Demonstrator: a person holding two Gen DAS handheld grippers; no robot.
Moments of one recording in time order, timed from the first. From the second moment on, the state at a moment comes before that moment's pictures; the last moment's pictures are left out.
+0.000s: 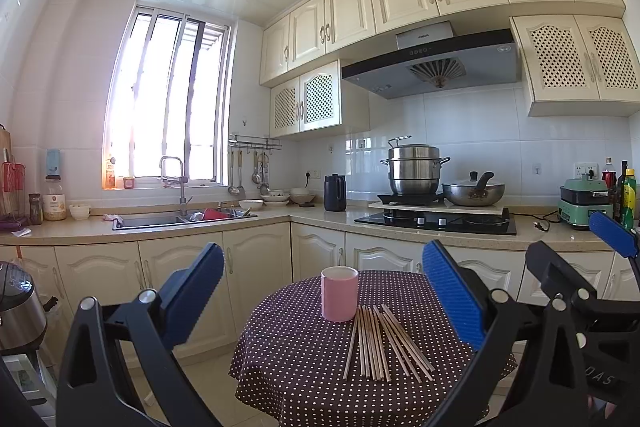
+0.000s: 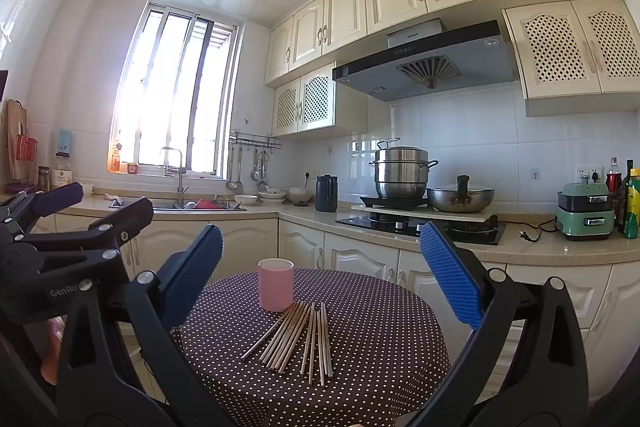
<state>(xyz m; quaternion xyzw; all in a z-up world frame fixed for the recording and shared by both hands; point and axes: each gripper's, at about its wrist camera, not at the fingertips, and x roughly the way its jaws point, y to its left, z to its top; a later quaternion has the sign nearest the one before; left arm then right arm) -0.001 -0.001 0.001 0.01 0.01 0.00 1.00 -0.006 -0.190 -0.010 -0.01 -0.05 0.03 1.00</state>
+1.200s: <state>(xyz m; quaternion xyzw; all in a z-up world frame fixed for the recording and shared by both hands) -0.008 0.003 0.011 0.01 0.00 0.00 1.00 -0.005 -0.189 -0.013 -0.01 -0.05 0.03 1.00</state>
